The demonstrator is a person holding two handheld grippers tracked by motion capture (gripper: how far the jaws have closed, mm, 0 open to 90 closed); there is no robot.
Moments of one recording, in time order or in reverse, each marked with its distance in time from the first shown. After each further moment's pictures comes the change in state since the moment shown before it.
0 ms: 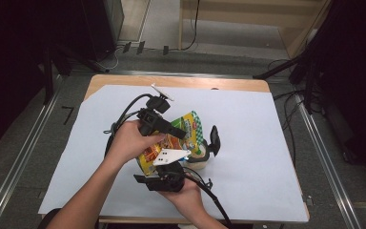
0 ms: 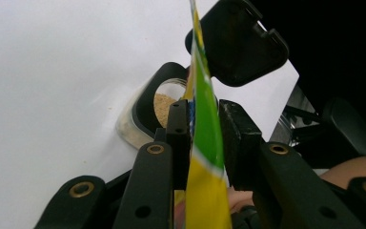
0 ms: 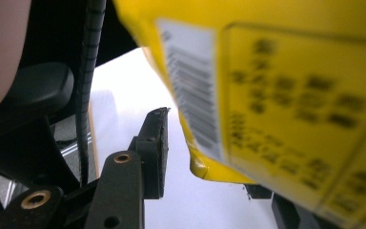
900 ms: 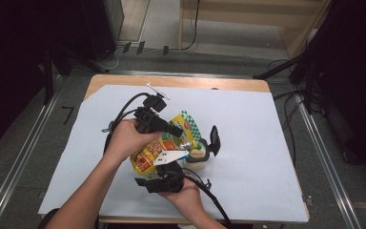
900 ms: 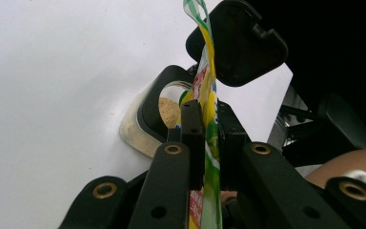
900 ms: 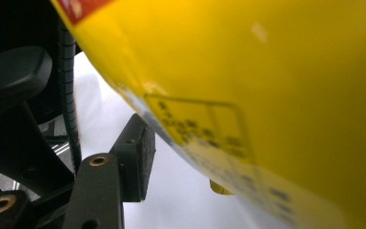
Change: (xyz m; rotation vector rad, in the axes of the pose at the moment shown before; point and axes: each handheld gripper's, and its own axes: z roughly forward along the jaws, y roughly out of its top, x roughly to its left) left arm 0.013 -0.002 -0.005 -0.020 -0.041 0.028; right arm -0.011 -0.015 0.013 0.050 -0.012 0.060
